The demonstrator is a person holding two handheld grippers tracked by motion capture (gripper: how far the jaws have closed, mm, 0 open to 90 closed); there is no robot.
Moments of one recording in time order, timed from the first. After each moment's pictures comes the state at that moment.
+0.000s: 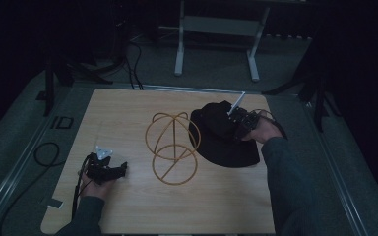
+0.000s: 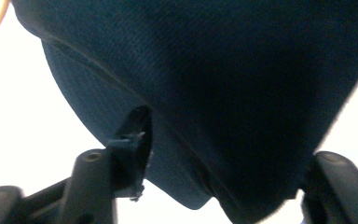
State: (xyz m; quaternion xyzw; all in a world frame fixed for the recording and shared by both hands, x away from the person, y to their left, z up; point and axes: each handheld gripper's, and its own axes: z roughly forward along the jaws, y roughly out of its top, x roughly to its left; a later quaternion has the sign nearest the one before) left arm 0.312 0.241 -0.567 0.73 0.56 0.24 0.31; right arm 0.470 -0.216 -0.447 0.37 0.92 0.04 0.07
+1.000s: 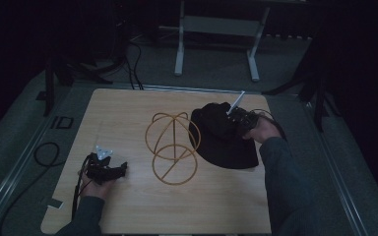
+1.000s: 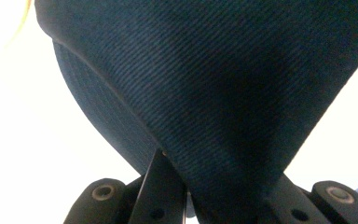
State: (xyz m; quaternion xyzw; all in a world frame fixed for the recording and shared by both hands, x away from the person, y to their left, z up) left arm 0.312 0.241 -0.567 0.73 0.56 0.24 0.31; right arm 0.469 -0.213 -0.445 0.38 0.92 0.04 0.05
